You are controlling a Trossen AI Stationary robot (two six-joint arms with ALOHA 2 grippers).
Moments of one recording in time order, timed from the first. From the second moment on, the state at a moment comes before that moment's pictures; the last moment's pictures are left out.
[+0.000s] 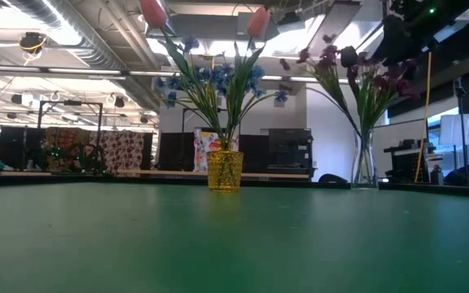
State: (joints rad) left arm -0.33 1.54 1.42 0.05 -0.72 0.00; right arm -0.90 0.68 0.91 -0.63 0.08 -0.12
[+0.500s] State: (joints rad) left arm -0.33 1.54 1.42 0.05 -0.76 0.01; right arm -0.90 0.64 0.91 -0.46 -0.22 -0.15
